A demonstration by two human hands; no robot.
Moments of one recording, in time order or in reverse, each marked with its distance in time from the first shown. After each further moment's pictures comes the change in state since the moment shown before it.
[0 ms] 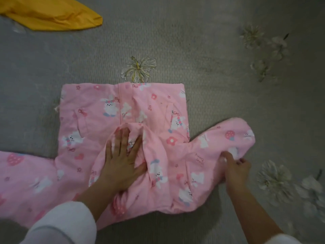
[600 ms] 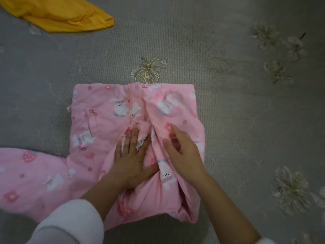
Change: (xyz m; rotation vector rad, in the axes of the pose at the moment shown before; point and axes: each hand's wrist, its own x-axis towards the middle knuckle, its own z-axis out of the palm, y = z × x) left_hand 0.006 0.001 -0.011 -0.075 -0.113 -0.046; right_hand -0.115 -0.061 0.082 -0.311 -0.751 -0.770
